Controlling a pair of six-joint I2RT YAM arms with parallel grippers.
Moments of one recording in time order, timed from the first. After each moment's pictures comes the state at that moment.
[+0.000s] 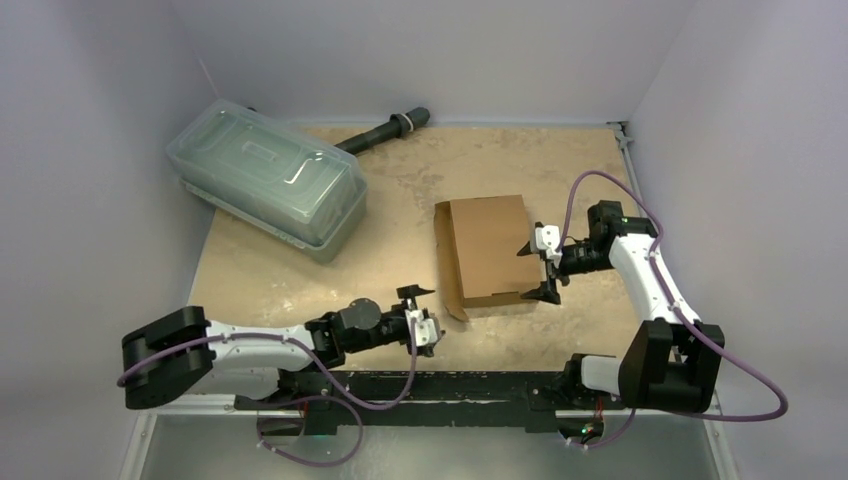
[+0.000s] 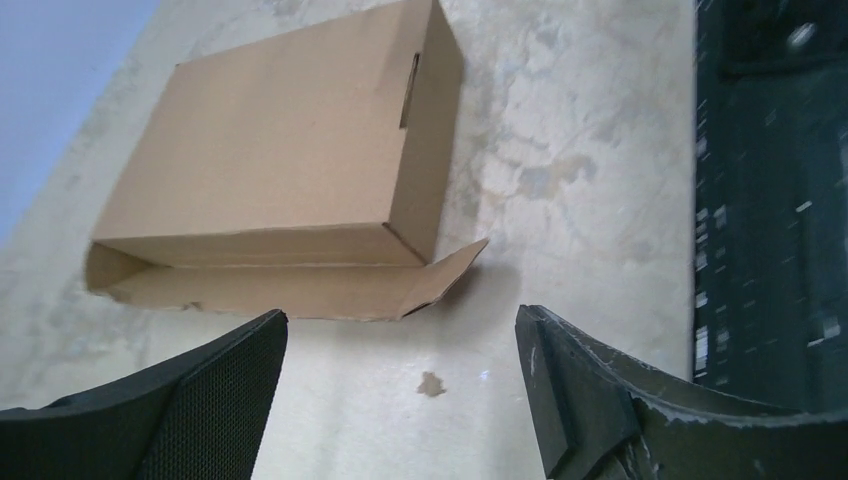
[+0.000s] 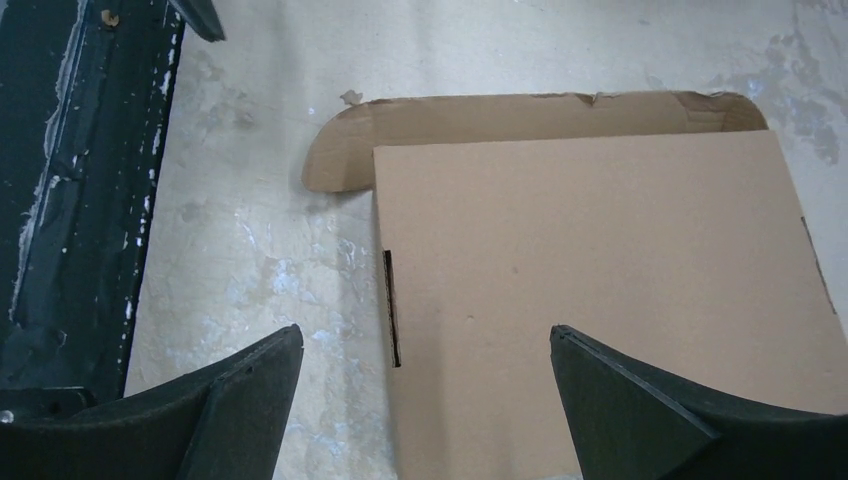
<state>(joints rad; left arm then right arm) -1.15 1.14 0.28 0.66 0.05 0.35 -0.08 1.27 0.93 -1.20 -1.04 -1.67</state>
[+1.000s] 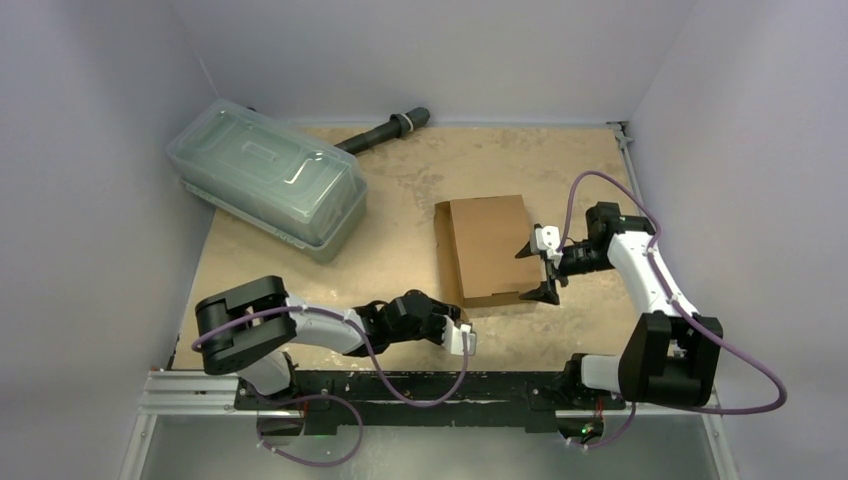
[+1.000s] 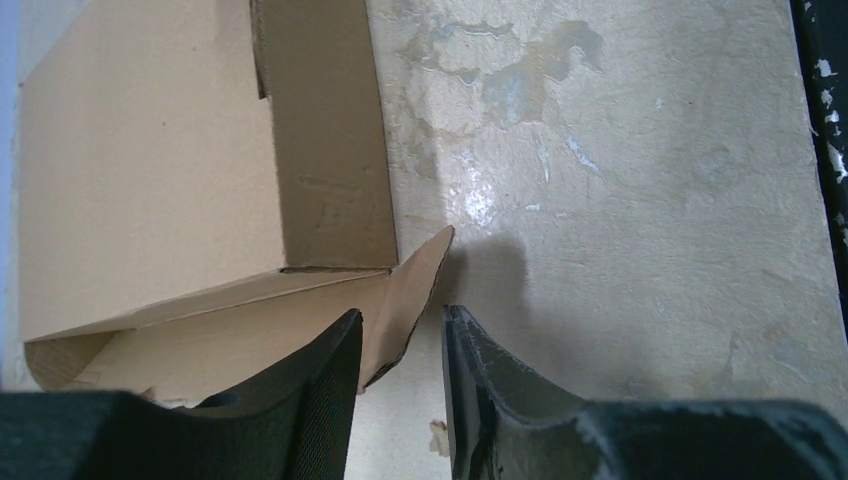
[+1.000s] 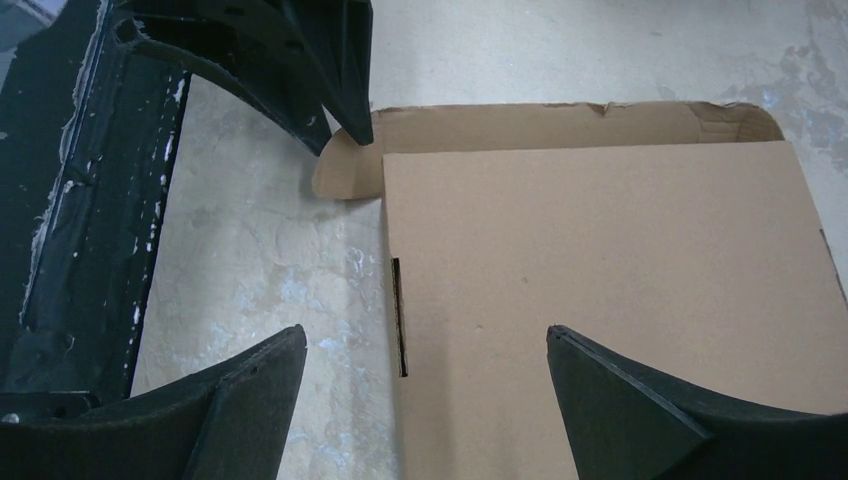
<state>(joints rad) -1.19 1.56 0.52 0.55 0.03 0.72 -0.08 1.29 0.93 -1.21 -1.07 -1.73</state>
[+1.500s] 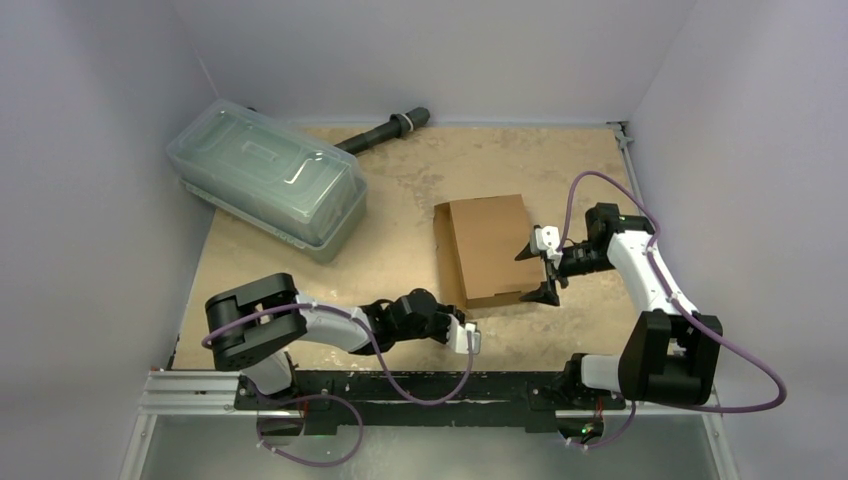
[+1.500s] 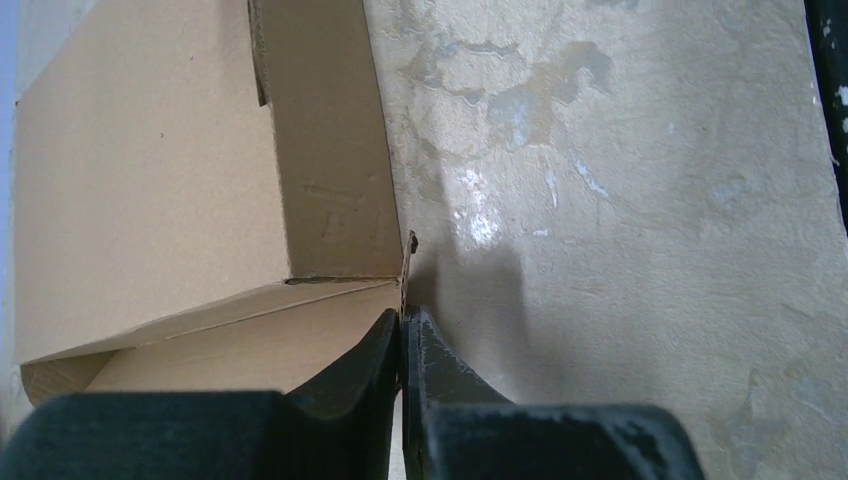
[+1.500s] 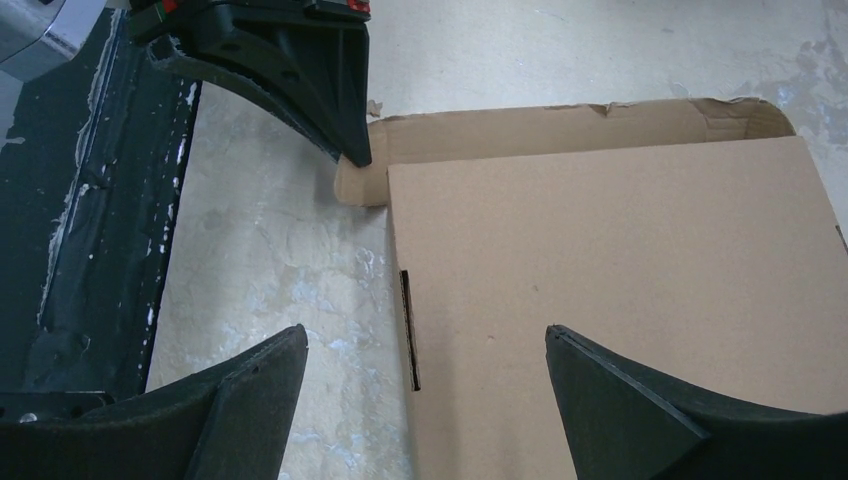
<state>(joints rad) -1.19 1.63 0.55 0.56 0.04 0.72 -0.08 1.30 0.93 -1.24 -1.07 -1.73</state>
